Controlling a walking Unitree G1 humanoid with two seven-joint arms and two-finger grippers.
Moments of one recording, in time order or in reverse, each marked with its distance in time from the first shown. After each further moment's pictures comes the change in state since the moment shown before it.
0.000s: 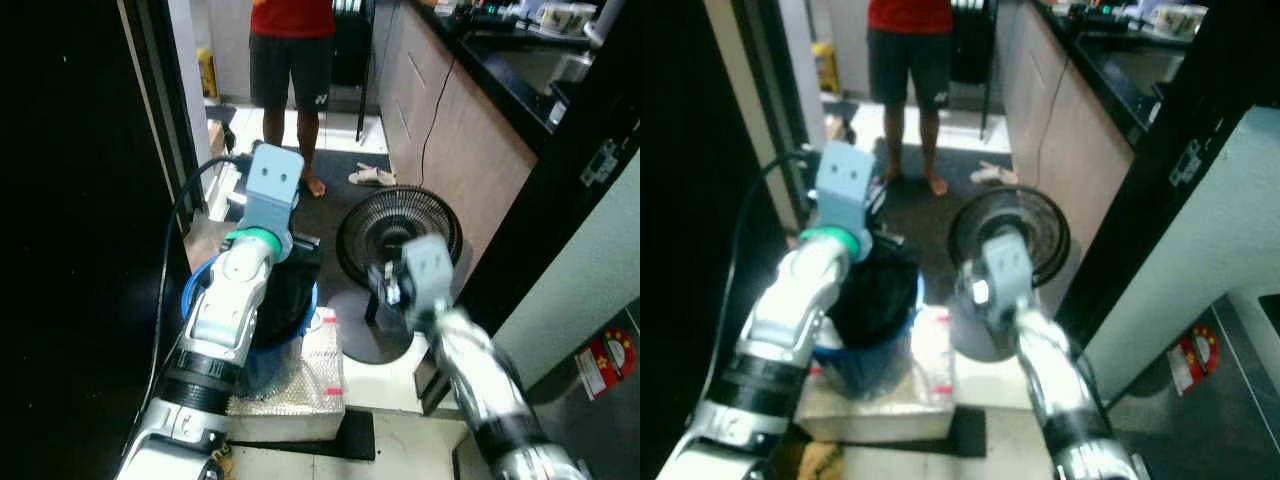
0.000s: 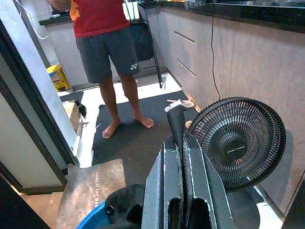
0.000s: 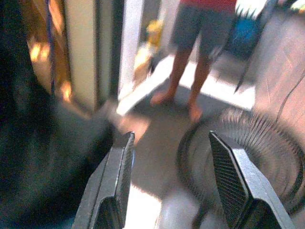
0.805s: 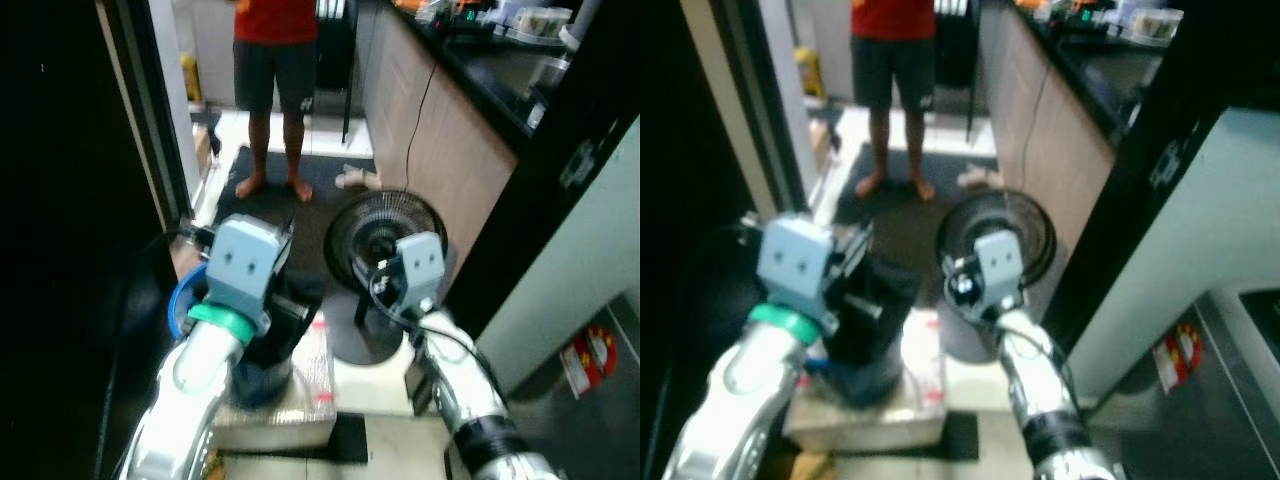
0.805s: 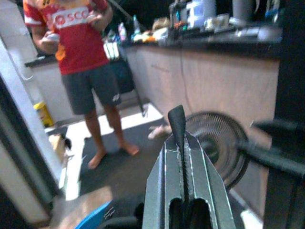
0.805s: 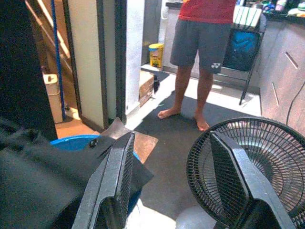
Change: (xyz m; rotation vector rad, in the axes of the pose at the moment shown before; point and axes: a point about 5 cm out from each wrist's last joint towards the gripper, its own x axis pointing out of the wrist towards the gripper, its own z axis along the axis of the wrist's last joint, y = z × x) left arm -0.115 0.003 -0.010 0.023 -0.142 -0.081; right arm -0.023 0.015 -0.022 0.079 -0.021 0.011
